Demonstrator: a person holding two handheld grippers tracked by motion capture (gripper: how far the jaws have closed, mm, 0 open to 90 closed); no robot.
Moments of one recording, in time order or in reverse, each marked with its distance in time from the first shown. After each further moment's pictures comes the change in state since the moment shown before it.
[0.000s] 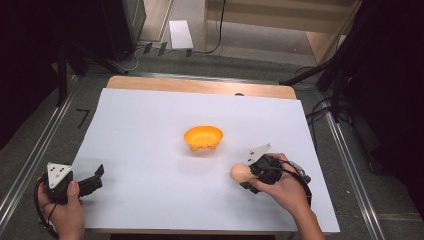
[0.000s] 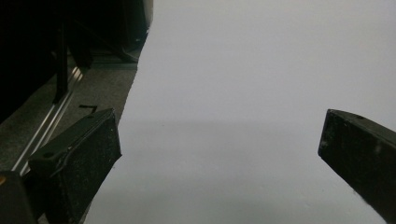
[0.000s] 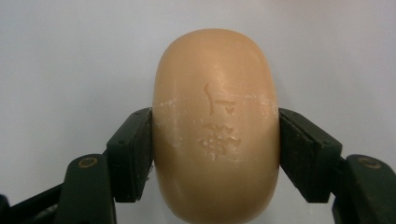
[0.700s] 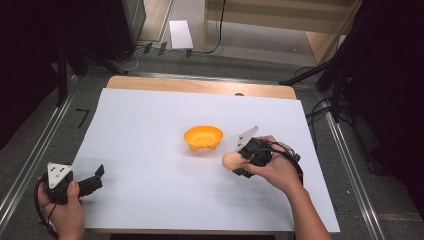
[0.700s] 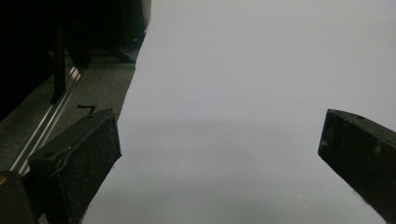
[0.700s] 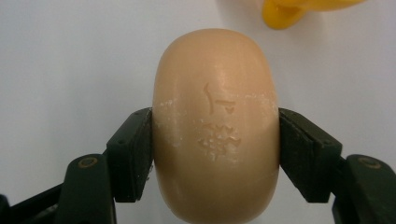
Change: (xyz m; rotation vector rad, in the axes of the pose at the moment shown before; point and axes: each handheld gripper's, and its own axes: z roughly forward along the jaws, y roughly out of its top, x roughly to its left) left arm 0.000 0.000 0.000 0.002 -0.009 0.006; right arm -0.027 0.043 0.003 0.022 0.046 -0.100
